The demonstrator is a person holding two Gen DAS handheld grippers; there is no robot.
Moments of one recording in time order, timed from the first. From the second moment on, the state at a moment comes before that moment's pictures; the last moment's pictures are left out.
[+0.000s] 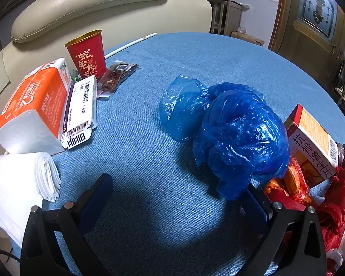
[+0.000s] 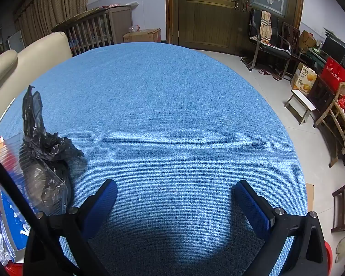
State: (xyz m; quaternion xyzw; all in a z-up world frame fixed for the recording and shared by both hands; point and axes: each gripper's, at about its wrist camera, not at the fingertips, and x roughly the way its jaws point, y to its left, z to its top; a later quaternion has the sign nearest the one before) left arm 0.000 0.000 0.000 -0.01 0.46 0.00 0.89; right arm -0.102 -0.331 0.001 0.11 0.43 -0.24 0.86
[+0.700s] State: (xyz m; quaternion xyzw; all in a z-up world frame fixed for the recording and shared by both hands) left arm 0.000 0.000 0.000 -0.01 0.46 0.00 0.89; right arm -0.102 -0.331 0.002 0.11 0.44 -0.24 0.86
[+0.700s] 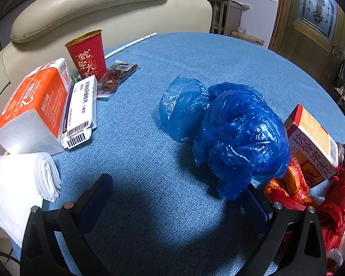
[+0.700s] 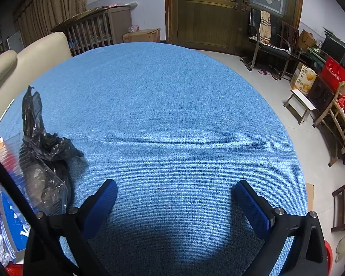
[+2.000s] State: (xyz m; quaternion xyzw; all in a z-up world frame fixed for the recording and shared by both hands) left arm -0.150 -0.004 0.070 -0.01 0.40 -0.07 0.91; right arm -0.270 -0.221 0.053 0.12 0.39 -0.17 0.90
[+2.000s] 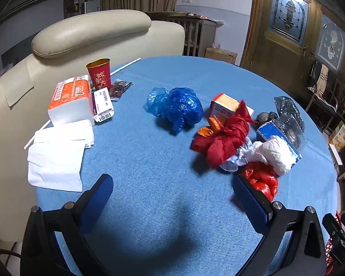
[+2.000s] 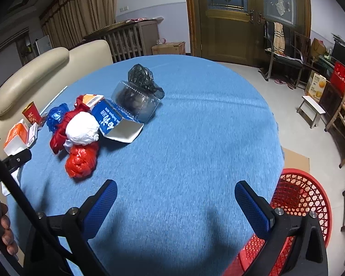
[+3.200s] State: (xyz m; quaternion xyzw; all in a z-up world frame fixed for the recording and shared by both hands) left arm -0.169 -0.019 0.072 0.02 0.40 -0.10 0.91; right arm -0.272 -0.231 0.052 0.11 0.39 -0.20 0.89
